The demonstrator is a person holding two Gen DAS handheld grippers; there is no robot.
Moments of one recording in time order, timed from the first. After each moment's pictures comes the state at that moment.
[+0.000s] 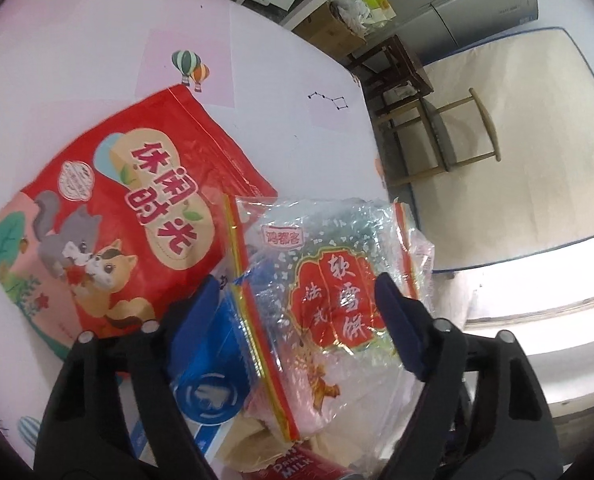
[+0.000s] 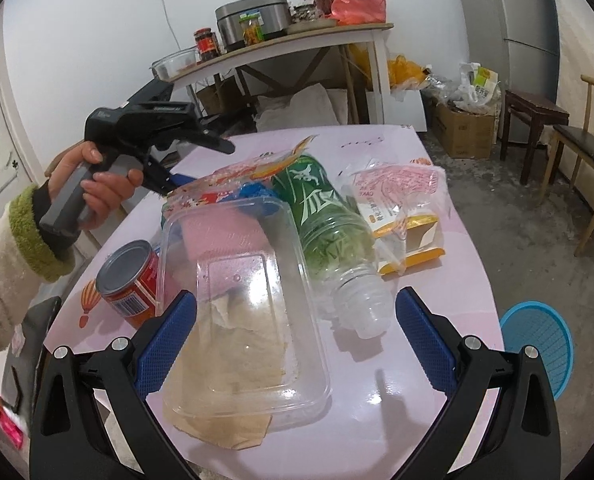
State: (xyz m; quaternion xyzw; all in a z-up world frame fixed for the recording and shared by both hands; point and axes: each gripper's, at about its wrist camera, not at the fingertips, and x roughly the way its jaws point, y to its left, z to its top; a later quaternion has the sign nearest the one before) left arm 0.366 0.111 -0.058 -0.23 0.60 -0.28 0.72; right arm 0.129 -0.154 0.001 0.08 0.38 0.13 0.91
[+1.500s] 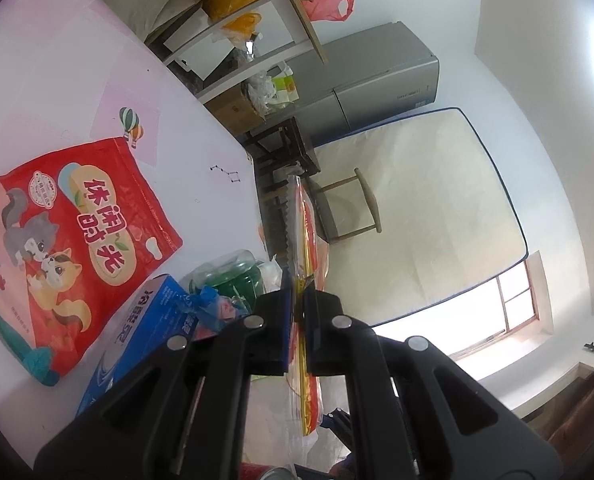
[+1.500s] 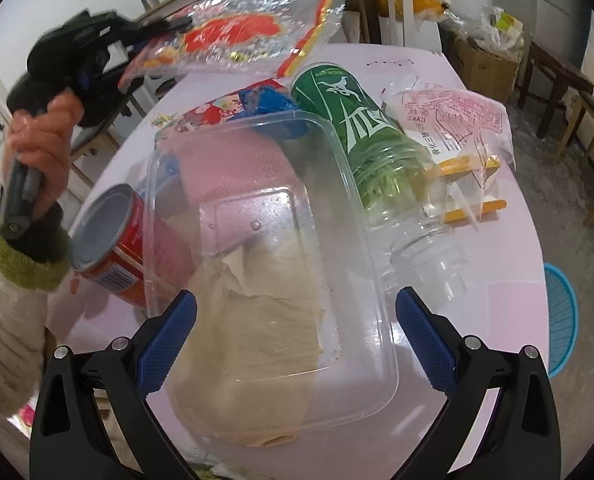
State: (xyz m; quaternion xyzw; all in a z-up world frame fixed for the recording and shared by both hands) left arm 0.318 0.163 -0.036 -0.40 0.41 -0.39 0.72; right arm 0.167 -0.109 -0.023 0.07 0.50 0.14 0.85
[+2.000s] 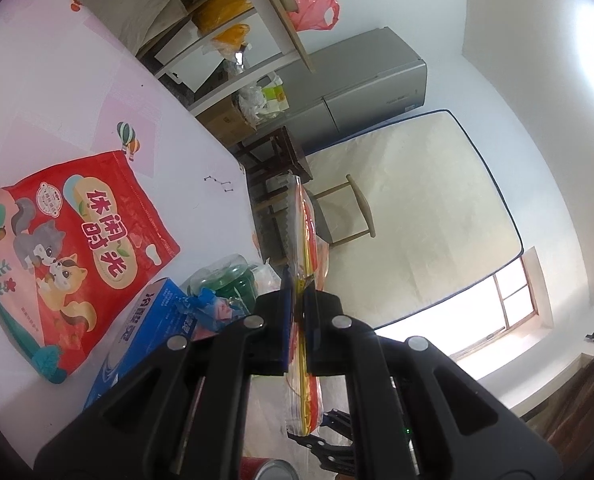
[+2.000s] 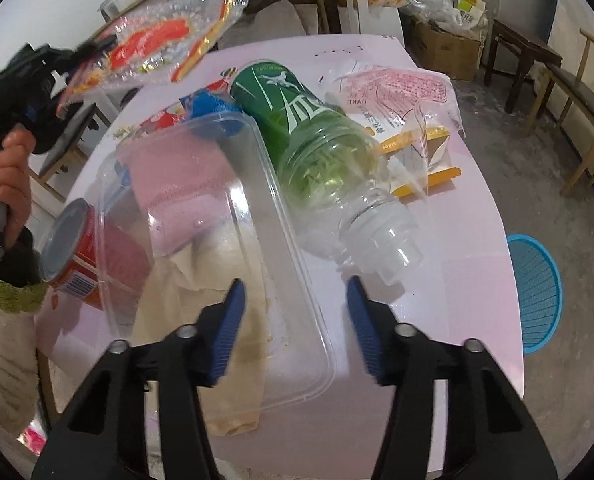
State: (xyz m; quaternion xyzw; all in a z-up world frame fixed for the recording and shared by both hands) left arm 0.307 0.171 -0.031 -0.40 0.38 -0.40 0.73; right arm 0.170 -0.131 -0.036 0.07 0.53 0.07 0.84
